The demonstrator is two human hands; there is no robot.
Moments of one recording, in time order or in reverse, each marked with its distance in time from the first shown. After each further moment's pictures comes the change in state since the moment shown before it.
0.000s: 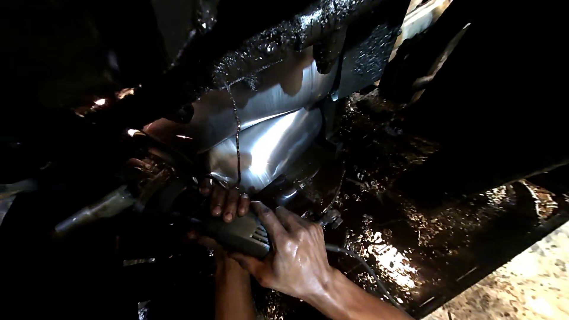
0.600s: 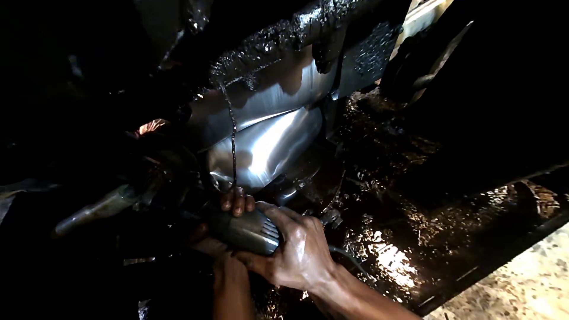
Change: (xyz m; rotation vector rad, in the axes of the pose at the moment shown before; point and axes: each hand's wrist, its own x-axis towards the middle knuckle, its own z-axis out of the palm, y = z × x) left_hand -0.009 -0.028 0.073 0.233 0.484 0.024; right_hand 0.001 0.013 -0.006 0.193 -0.135 0.116
